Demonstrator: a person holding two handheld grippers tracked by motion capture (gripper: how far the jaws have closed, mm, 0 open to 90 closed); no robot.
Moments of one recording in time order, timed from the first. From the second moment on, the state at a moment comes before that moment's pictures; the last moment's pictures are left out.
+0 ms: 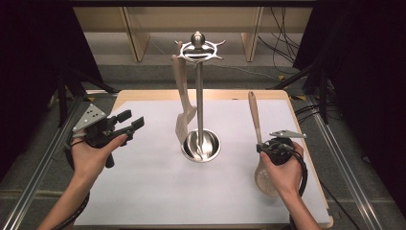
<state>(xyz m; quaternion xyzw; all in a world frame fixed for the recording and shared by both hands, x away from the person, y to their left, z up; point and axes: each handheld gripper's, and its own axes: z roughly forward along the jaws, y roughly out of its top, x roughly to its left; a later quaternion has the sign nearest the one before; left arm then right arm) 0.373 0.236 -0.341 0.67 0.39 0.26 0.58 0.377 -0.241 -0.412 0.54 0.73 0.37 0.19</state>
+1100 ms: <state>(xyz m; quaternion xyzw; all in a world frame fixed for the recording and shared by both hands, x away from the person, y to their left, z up) 0.375 0.233 -0.340 0.67 0.38 0.26 0.58 0.358 -0.223 -0.398 0.50 0.71 0.43 0.22</state>
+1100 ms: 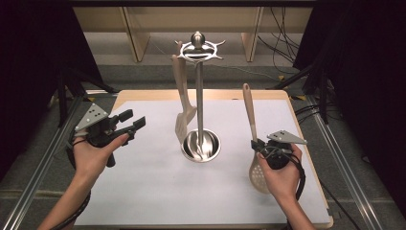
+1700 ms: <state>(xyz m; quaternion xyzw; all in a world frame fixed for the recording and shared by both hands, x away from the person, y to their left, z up) 0.363 0.221 -0.332 0.67 0.36 0.25 0.59 0.346 -0.216 -0.382 0.47 0.71 0.45 0.25</state>
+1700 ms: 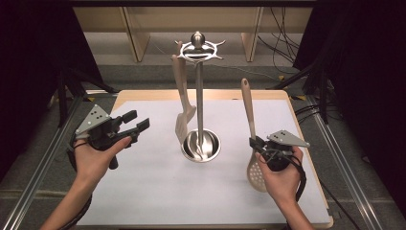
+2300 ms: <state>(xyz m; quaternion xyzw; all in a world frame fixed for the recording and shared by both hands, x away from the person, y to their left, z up) 0.360 0.208 -0.324 0.67 0.33 0.24 0.62 0.329 -0.202 -0.372 0.45 0.72 0.47 0.26</state>
